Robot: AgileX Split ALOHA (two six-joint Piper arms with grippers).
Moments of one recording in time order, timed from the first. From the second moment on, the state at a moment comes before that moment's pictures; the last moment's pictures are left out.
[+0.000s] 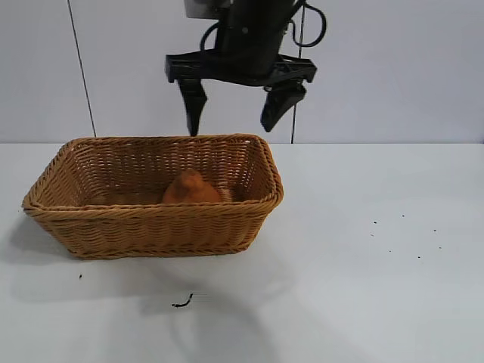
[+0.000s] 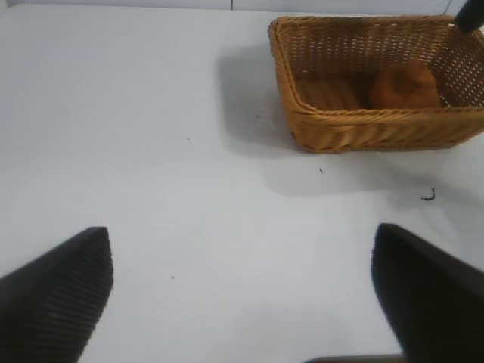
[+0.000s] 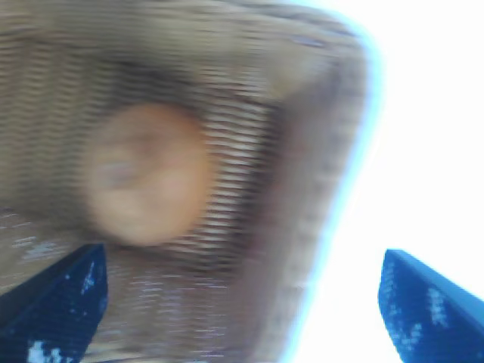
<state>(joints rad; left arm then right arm) -0.03 -0.01 -0.50 -0.01 1.07 -0.03 0.34 2.14 -1.90 -0.05 1.07 0.21</state>
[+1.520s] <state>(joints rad) -0.03 -0.01 -0.50 -0.01 1.07 -0.03 0.03 1.67 -1.45 -0.02 1.21 0.09</state>
